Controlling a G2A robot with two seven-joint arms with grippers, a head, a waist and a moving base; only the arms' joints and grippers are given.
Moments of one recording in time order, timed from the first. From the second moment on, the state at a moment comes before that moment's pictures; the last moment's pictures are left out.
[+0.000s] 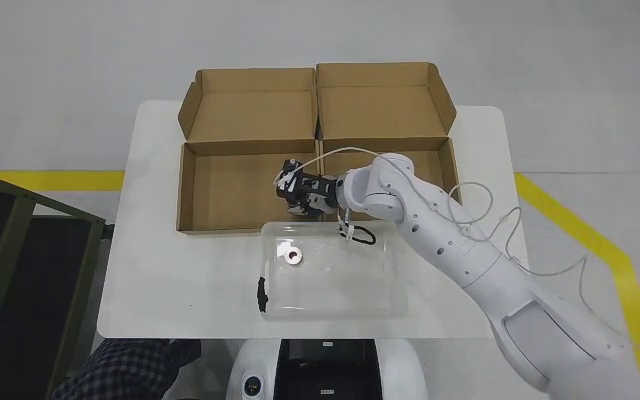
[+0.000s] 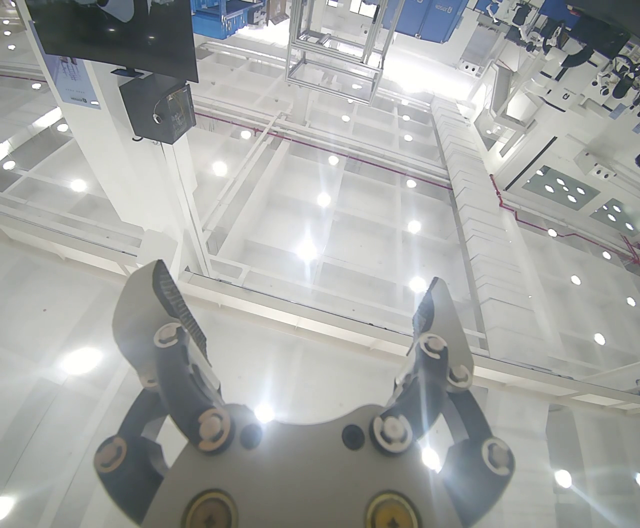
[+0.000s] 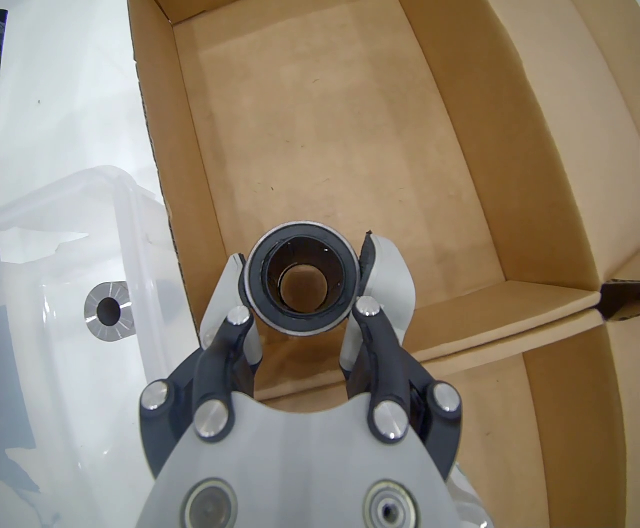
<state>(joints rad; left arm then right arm) -0.11 -0.30 -0.54 -1.19 3.07 0.29 0.07 -0.52 -1.36 0.60 -1.20 -0.93 -0.62 0.66</state>
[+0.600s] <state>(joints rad) -0.11 -0.30 -0.54 -1.19 3.07 0.29 0.07 -0.53 -1.34 0.67 -1.33 -1.01 -0.61 0.70</state>
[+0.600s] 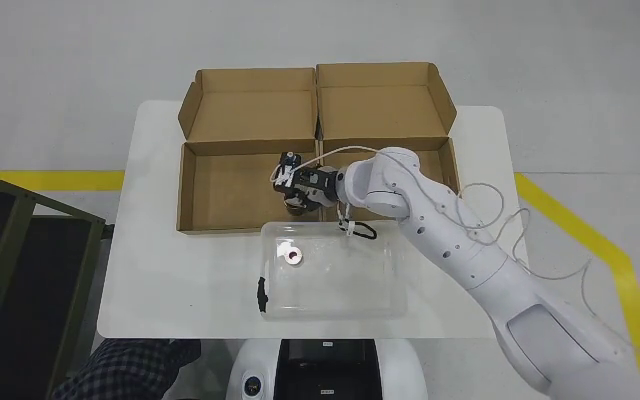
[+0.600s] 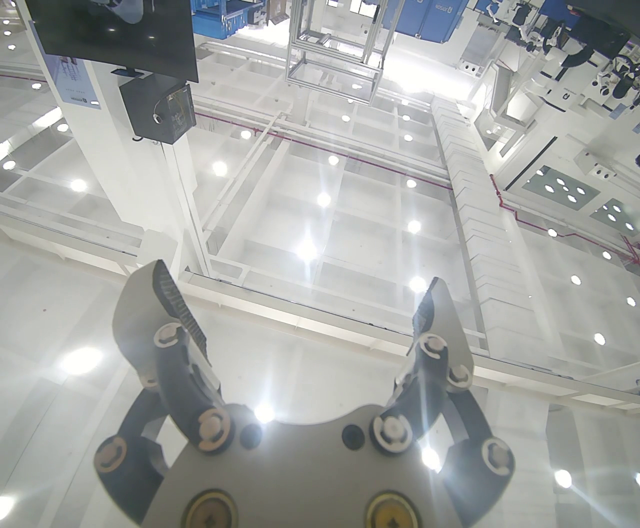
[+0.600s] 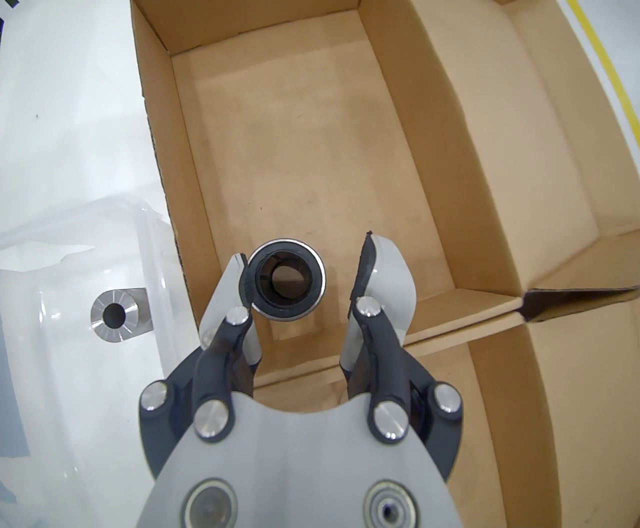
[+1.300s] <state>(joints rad) -0.11 -0.30 -0.54 -1.19 3.07 0.29 0.07 -0.83 -1.25 0.81 -1.84 -1.14 -0.72 0.81</state>
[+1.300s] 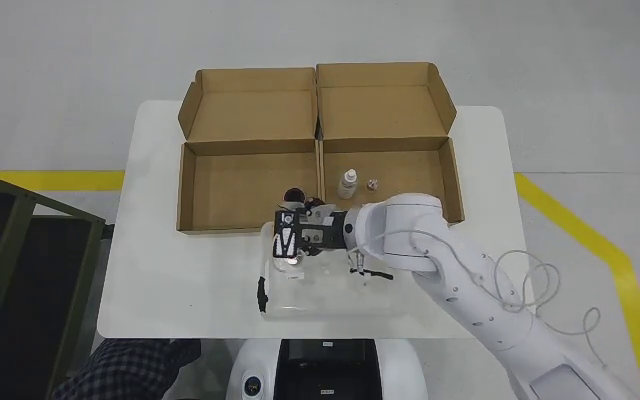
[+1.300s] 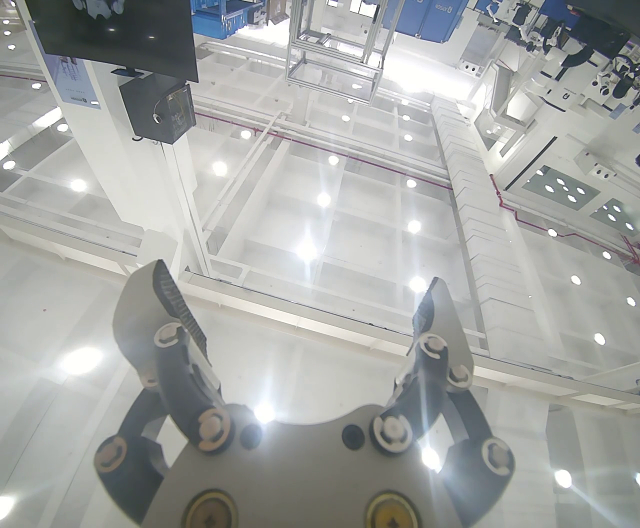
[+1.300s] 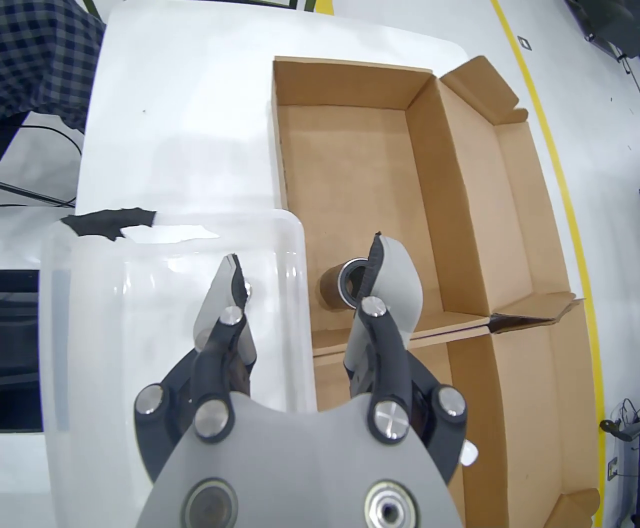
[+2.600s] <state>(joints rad) -0.11 -0.30 -0.54 -1.19 3.07 0.29 0.07 -0.92 -1.25 0.72 -1.62 -1.28 -0.72 0.61</state>
